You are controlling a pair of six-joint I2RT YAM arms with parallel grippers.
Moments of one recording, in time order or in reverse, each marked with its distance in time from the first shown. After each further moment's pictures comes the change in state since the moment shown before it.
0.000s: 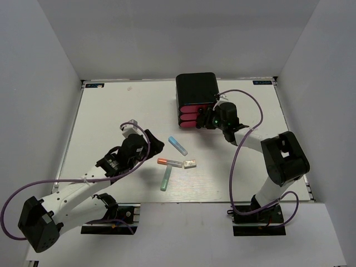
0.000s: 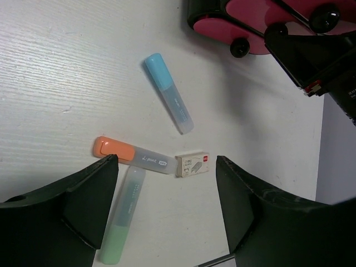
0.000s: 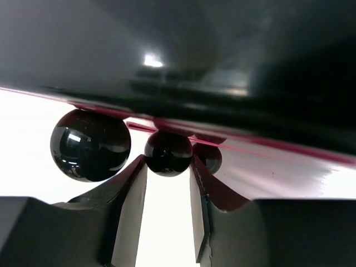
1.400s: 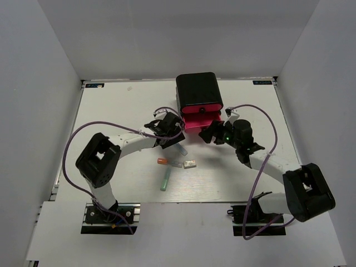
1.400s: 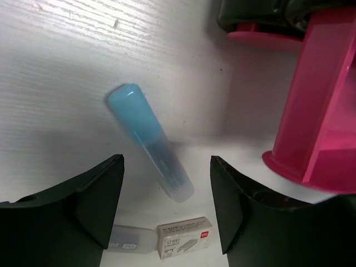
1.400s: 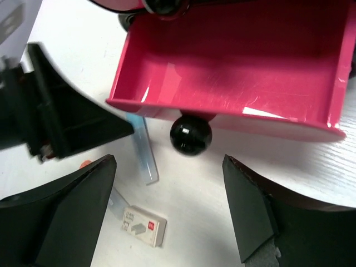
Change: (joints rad) left arm 0.009 0.823 0.491 -0.041 0.056 -0.035; right arm -0.004 -0.368 -0.337 0.045 -0.080 0.008
